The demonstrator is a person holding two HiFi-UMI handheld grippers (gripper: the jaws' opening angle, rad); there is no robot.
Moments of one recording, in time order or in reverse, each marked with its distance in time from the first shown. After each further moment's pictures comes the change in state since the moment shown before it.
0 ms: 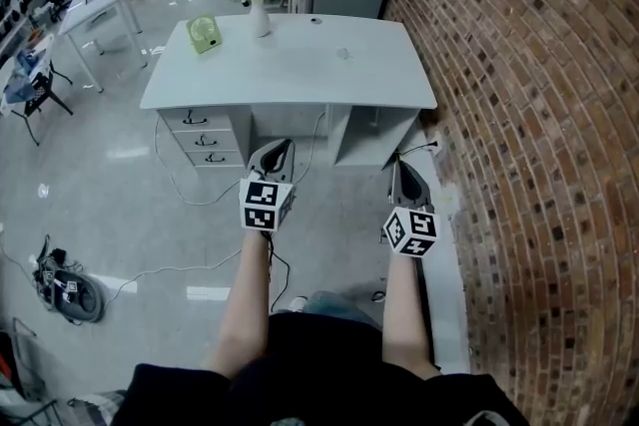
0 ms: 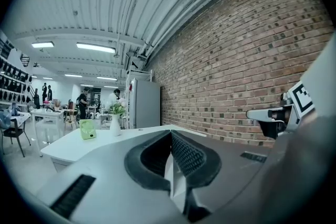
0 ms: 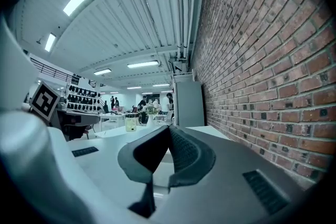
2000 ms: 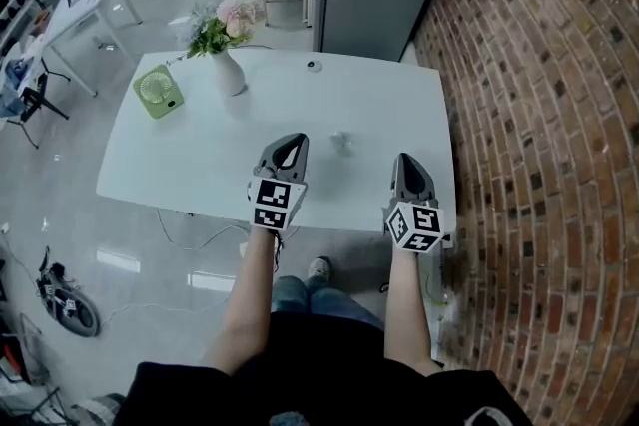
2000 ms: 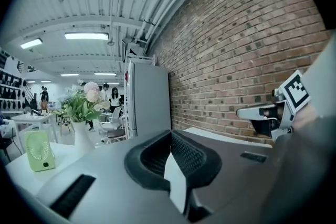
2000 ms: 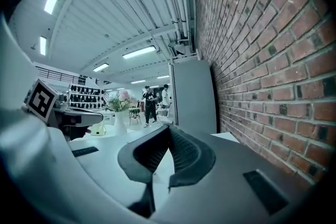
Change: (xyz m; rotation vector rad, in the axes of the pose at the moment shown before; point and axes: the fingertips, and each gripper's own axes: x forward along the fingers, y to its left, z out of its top) left arm 0.505 0.140 0.024 0.044 0.072 0.046; right arm 0.520 -0.191 -0.005 0.031 0.092 0.125
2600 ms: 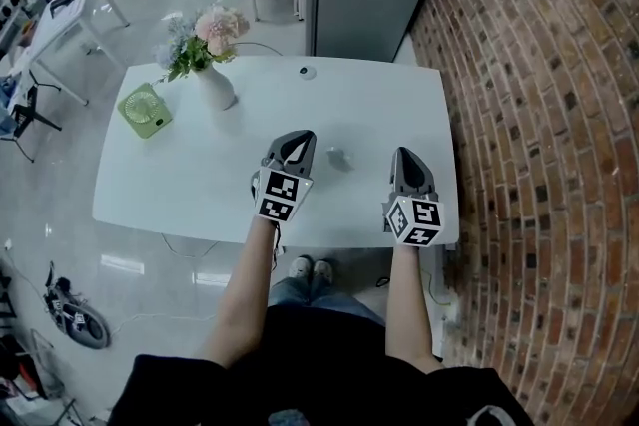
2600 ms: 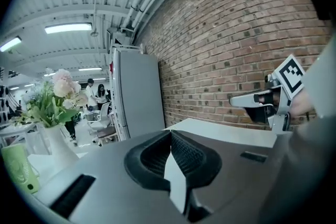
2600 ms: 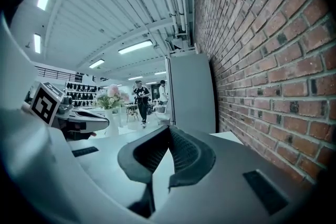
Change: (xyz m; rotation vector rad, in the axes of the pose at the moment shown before) left arm 0.087 0.016 -0.015 0.086 0.094 -0.118; right arm 0.070 -0.018 -0.001 0.004 0.047 -0.025
